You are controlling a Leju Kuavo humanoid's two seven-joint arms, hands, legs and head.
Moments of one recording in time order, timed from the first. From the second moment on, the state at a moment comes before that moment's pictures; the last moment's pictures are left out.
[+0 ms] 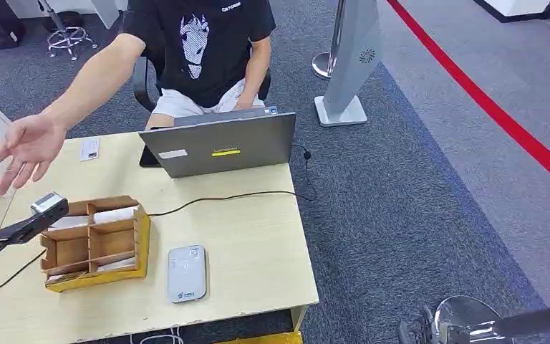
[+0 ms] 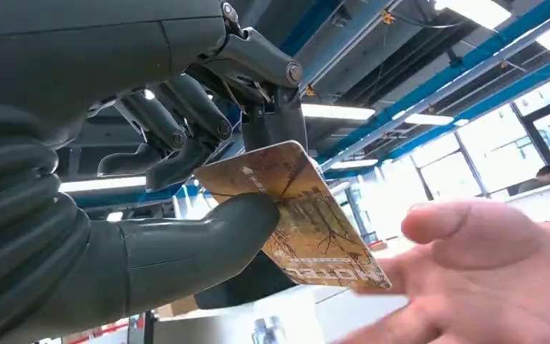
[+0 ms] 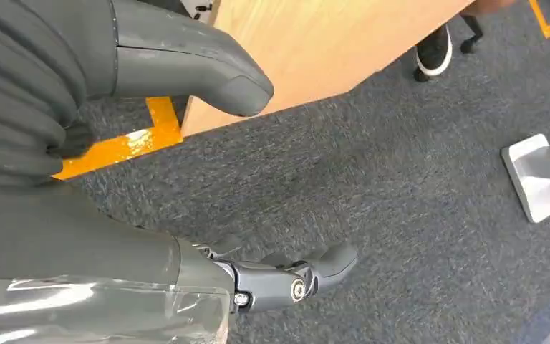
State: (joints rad) left arm -0.28 0.33 0.03 -1.83 -1.53 -0.18 0.00; right arm 0.16 0.33 -0.77 -1.06 0.29 0.24 -0.50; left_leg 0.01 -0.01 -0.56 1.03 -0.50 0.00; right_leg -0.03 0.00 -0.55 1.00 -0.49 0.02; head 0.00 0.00
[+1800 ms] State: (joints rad) left arm 0.28 -0.05 0.24 -2.39 -1.02 0.48 -0.35; right arm 0.22 0.34 -0.77 -1.19 0.12 0.15 -0.37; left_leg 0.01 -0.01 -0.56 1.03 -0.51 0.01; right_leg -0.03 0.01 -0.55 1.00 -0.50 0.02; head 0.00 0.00
